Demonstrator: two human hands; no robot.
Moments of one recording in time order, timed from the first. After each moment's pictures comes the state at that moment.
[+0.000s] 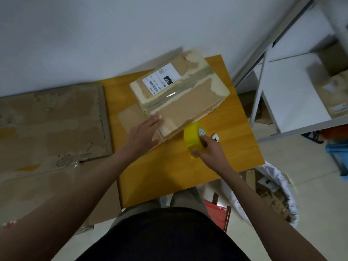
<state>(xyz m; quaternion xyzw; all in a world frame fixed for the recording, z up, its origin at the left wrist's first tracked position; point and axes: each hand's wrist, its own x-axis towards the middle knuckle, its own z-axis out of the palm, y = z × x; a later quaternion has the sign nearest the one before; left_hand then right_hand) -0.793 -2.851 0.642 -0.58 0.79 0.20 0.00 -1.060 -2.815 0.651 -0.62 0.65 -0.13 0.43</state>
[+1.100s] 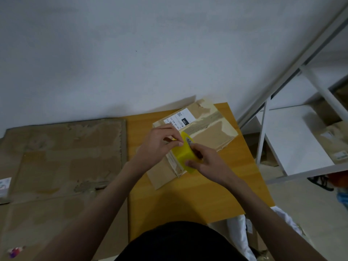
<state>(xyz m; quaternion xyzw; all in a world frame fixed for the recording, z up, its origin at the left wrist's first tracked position) -0.776 -2.871 0.779 -0.49 0.68 0.37 -0.40 -0.978 -2.855 0.795 -0.72 0.50 -0.16 0.46</state>
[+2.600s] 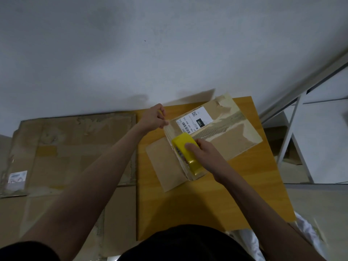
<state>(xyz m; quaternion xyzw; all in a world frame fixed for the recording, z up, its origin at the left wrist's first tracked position) -0.703 -3.011 0.699 -0.69 0.50 0.47 -0.24 -0.935 -2.929 0.751 -0.54 0.55 -0.16 0.62</state>
